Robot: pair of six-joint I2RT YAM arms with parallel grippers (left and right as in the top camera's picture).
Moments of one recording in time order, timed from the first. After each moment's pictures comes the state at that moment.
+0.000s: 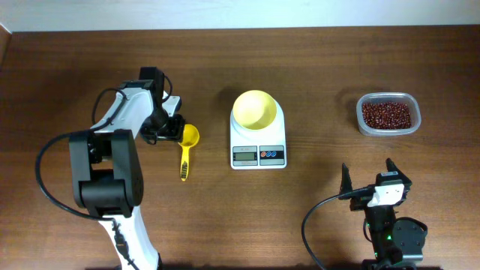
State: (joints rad) left arm 0.01 2.09 1.46 -0.94 0.07 0.14; right arm 0.00 0.01 0.01 -0.07 -0.08 -0.10
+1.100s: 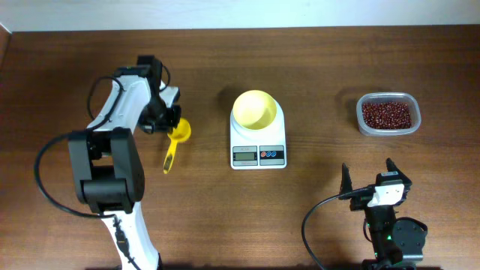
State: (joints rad) left arm 0.02 2.13 1.67 -1.12 0.08 0.13; right arm 0.00 0.01 0.01 -0.07 -0.08 -0.10
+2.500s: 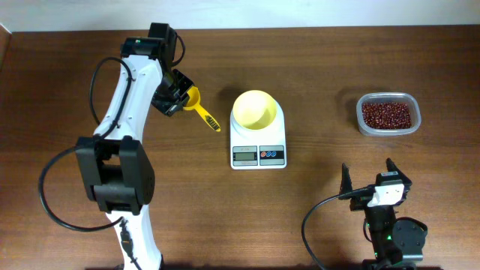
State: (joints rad) left arm -0.09 2.13 1.94 -1.30 0.08 -0.94; right arm 0.00 0.01 0.01 -0.07 -0.08 -0.10
